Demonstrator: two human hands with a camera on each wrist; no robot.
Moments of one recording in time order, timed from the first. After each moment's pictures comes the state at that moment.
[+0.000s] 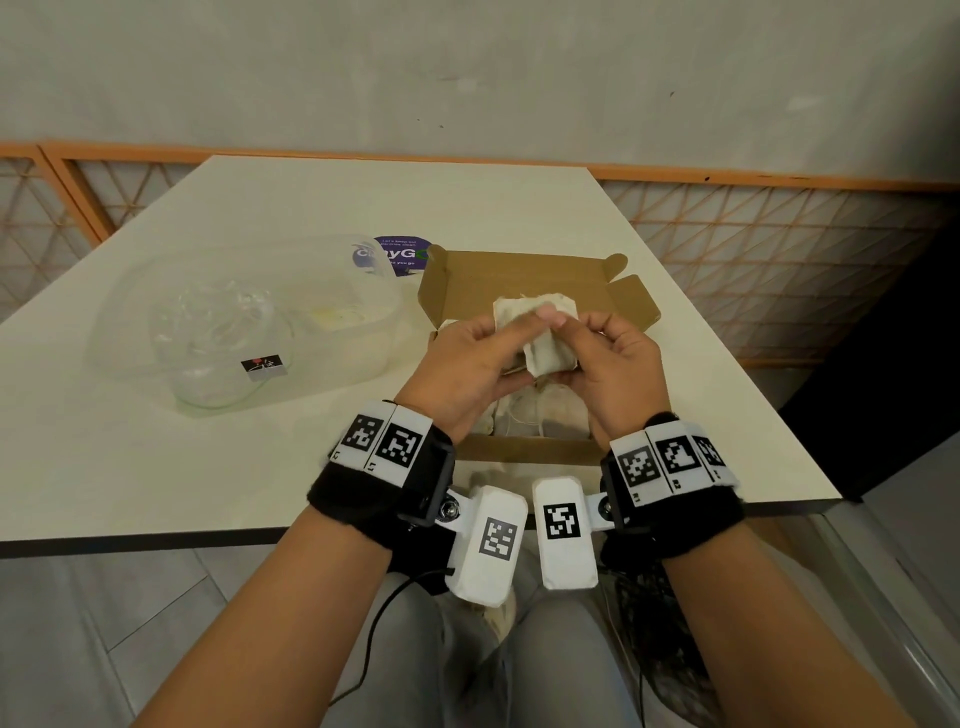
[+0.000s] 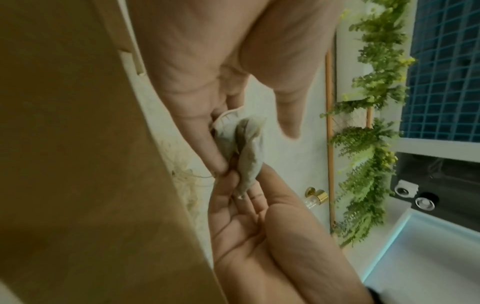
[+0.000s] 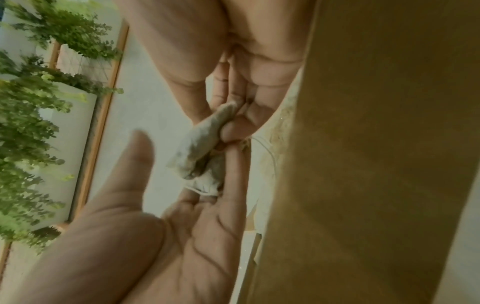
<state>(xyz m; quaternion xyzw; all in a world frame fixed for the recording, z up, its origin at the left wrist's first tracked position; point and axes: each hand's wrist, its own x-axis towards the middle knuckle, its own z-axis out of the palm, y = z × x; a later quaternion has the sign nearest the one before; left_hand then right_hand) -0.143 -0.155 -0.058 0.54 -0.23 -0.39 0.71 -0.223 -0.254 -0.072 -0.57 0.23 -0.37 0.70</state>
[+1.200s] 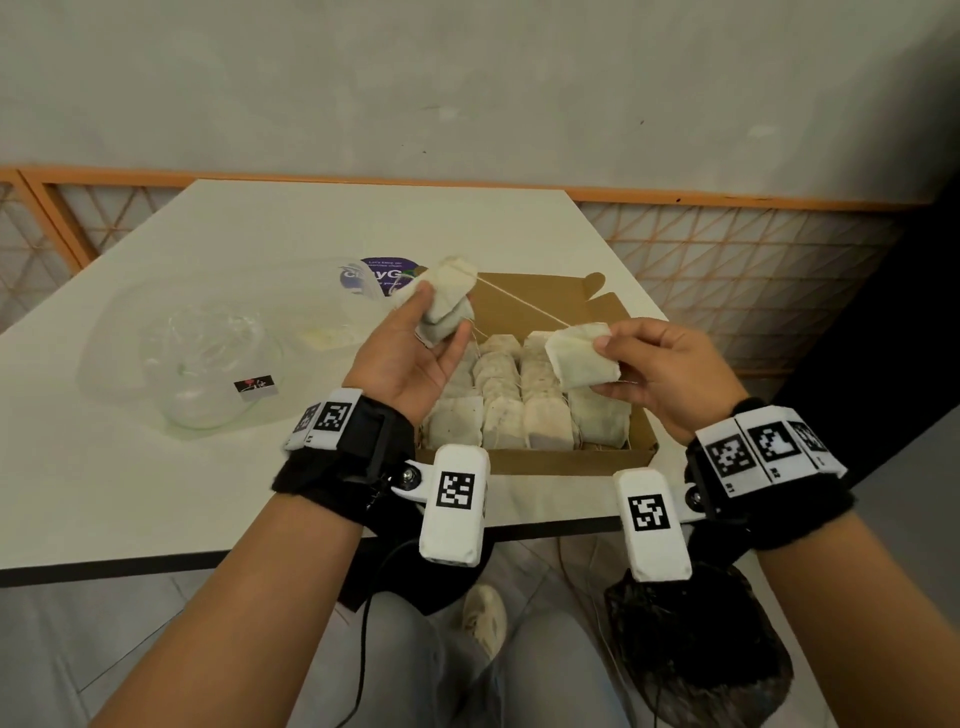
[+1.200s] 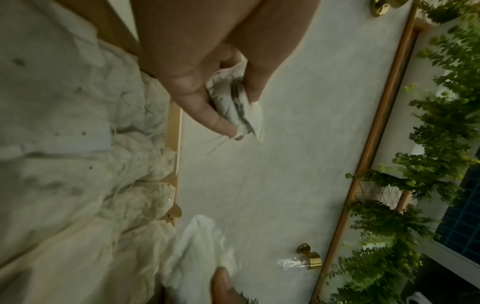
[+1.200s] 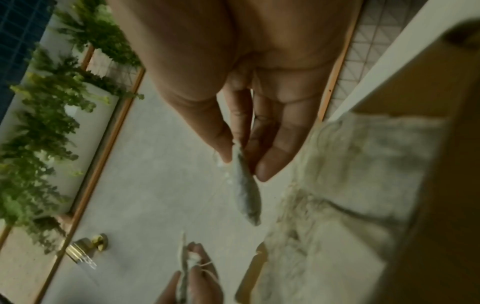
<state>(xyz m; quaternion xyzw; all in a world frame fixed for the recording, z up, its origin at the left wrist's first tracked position) -0.104 -0.144 -0.047 0.31 -0.04 -0.41 0.86 -0.267 -0.287 -0.035 -0.65 0.28 -0.26 0.66</state>
